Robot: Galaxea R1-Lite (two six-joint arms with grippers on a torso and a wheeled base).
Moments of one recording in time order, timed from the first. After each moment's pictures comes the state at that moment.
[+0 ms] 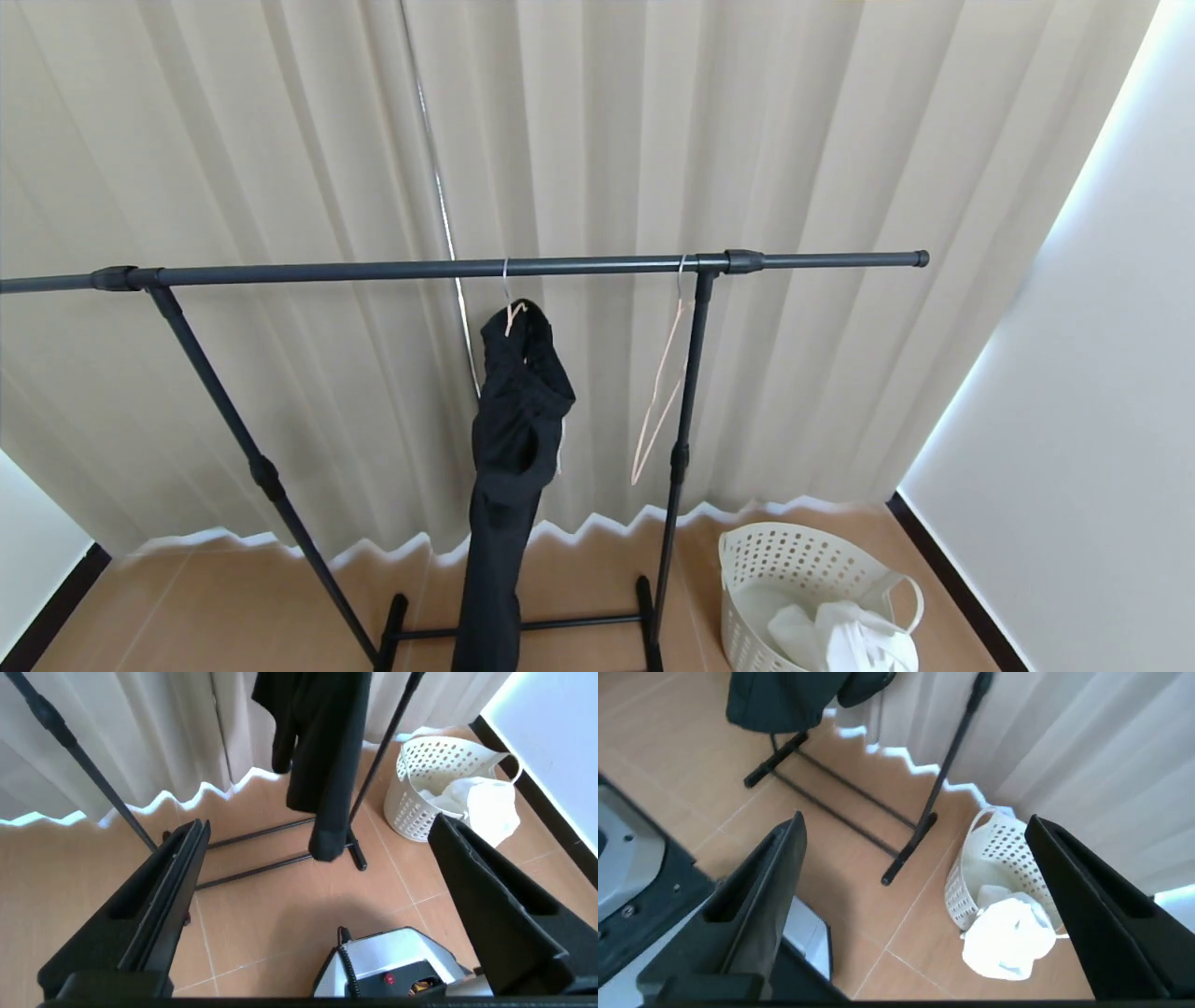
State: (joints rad) left arm -0.20 0.43 -0.09 0.06 -0.07 -0.02; right arm 0.53 0.45 0.00 -0.05 0.01 -0.12
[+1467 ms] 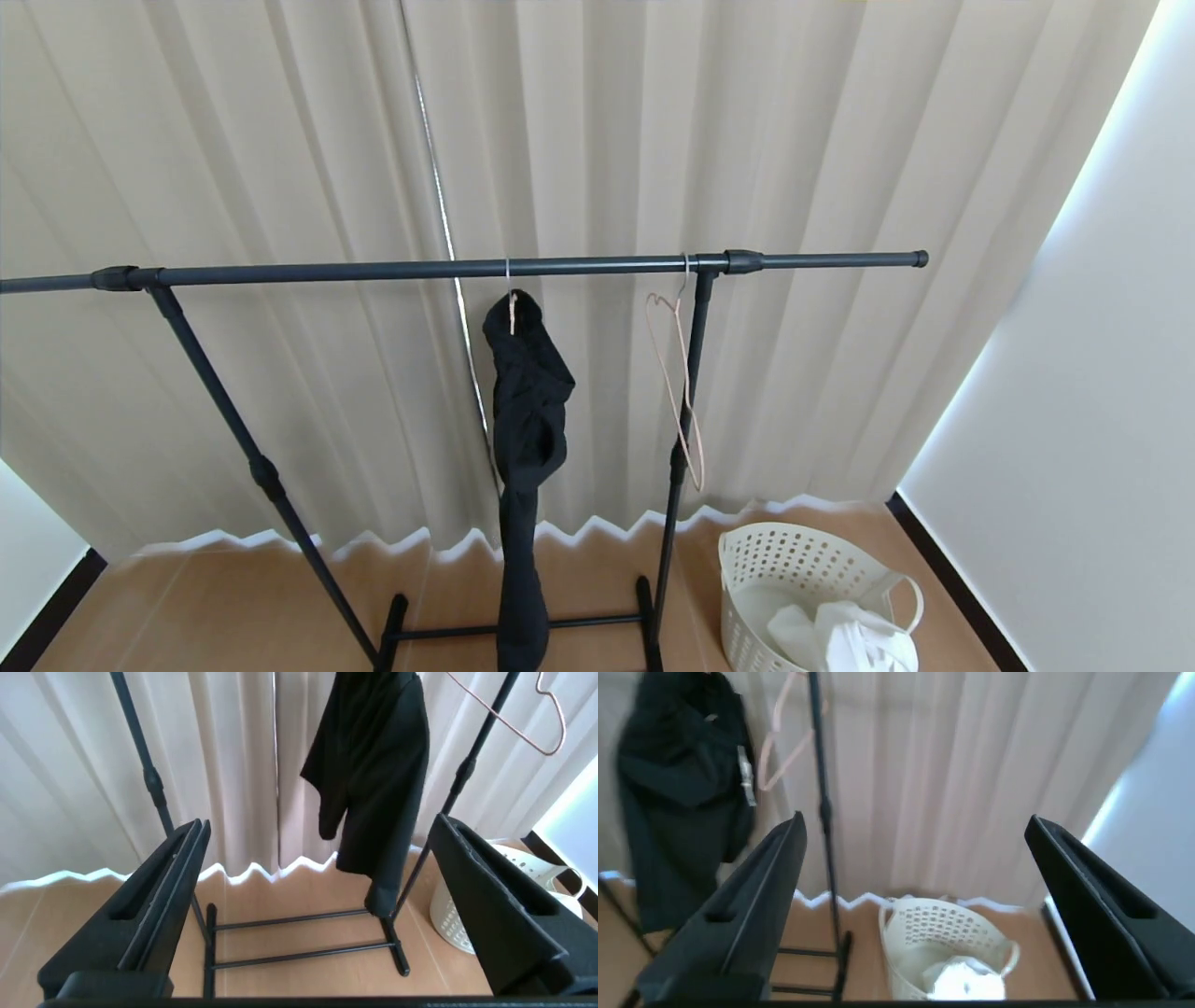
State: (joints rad) left arm 0.01 0.01 -0.05 0.11 -0.07 0.00; right arm 0.00 0.00 0.00 -0.05 0.12 0.03
